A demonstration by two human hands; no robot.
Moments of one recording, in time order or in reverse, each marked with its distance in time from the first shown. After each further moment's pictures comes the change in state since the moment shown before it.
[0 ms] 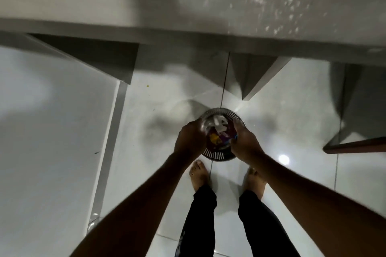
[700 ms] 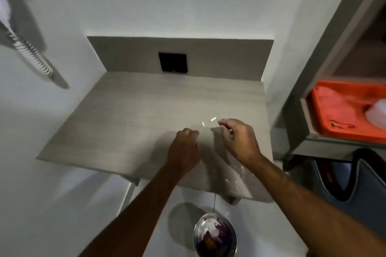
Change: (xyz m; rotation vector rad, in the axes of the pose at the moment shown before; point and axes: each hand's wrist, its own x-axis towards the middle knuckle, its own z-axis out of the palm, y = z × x) left_hand -0.022 0.169 -0.342 0.214 0.544 0.534; right_hand -0.136 -0.323 -0.300 0.016 0.721 -0.650
